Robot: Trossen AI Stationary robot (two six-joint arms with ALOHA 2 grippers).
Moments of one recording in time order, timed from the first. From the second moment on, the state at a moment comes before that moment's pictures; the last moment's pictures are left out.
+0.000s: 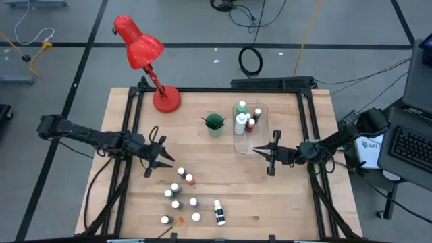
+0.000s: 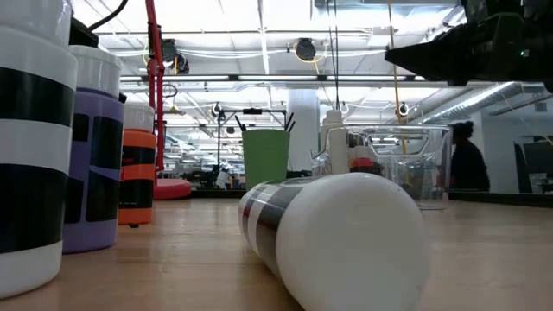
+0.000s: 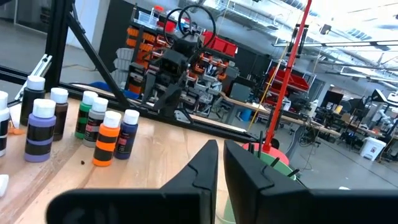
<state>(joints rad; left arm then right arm) -0.16 0.58 0.13 0.08 0.16 0.00 0.34 1.23 0.10 1.28 0.47 -0.36</state>
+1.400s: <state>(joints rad) -0.40 1.08 0.25 0.31 -0.16 -0.16 0.34 1.23 0.10 1.26 0.44 -0.32</state>
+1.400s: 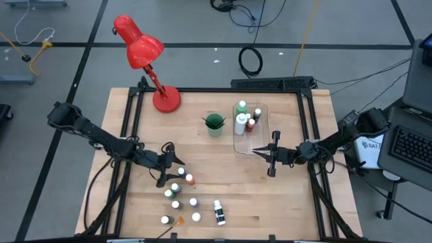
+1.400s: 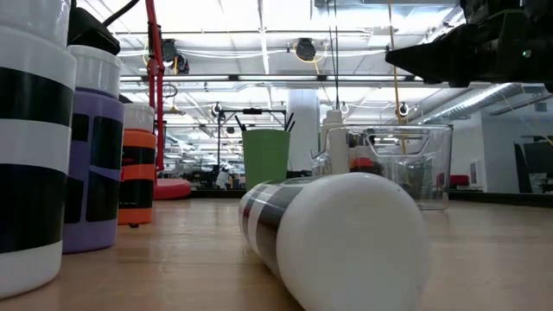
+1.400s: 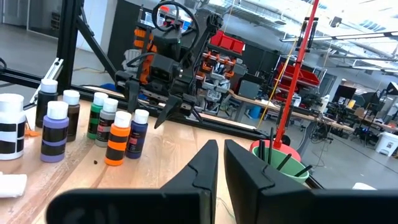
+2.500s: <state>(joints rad) -0.29 1.10 0.70 -0.03 -0.36 -0.01 0.34 1.23 0.10 1.25 0.44 -0.35</state>
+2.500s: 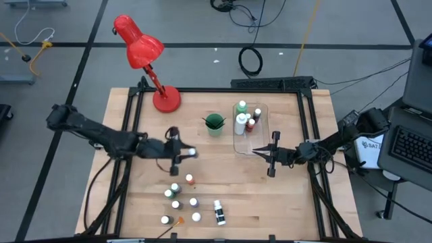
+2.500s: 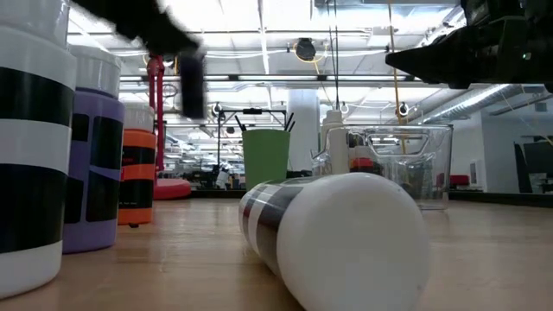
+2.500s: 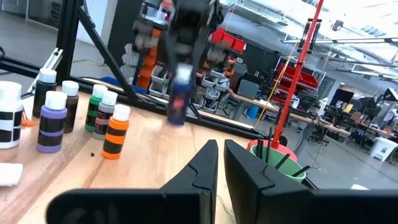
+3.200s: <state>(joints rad) 0.05 1.99 1.61 0.11 0.01 0.20 0.69 0.79 0.09 0.89 0.33 -0.39</state>
